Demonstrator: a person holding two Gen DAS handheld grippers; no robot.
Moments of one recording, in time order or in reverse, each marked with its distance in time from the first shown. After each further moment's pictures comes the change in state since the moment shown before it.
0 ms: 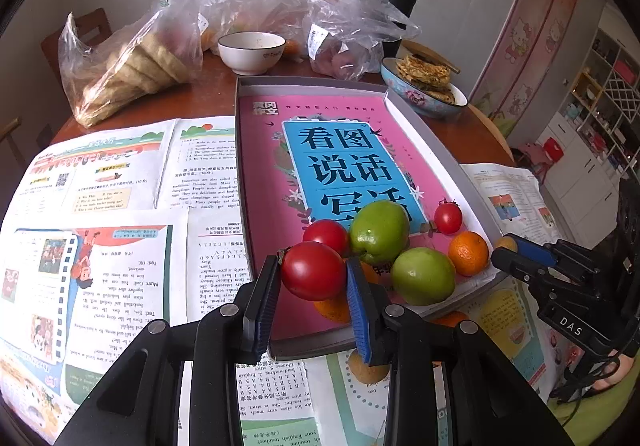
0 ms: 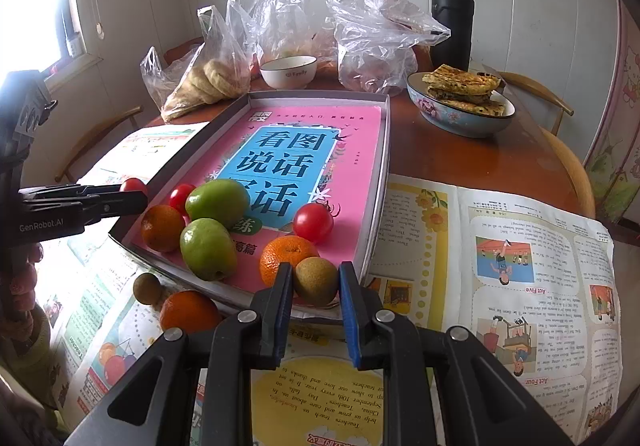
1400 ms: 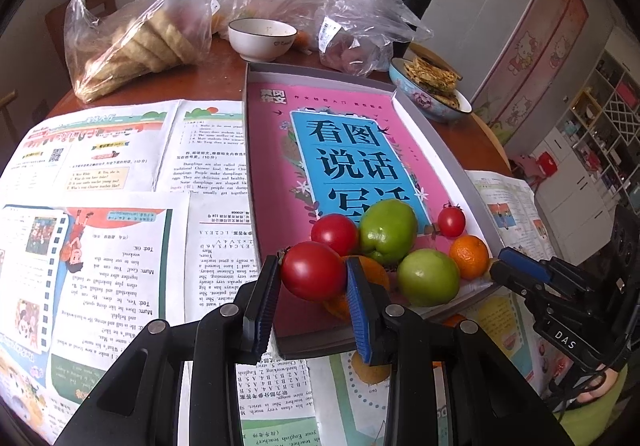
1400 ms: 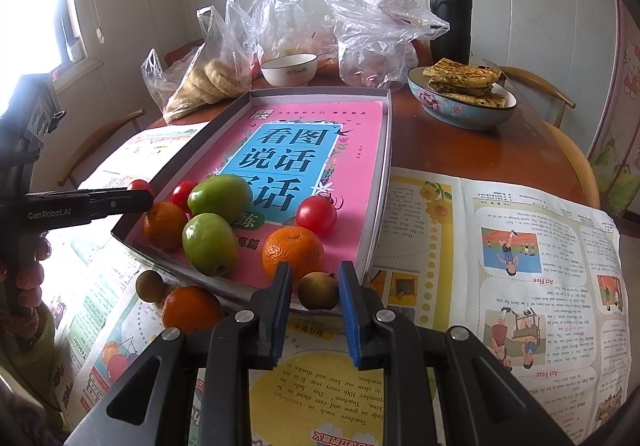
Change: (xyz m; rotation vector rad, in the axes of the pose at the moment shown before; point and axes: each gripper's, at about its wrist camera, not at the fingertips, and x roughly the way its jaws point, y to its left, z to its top) left arm 0.004 0.015 -0.004 -0.074 0.020 -0.047; right arm 0.002 -0.002 -0.004 0.022 -0.001 0.022
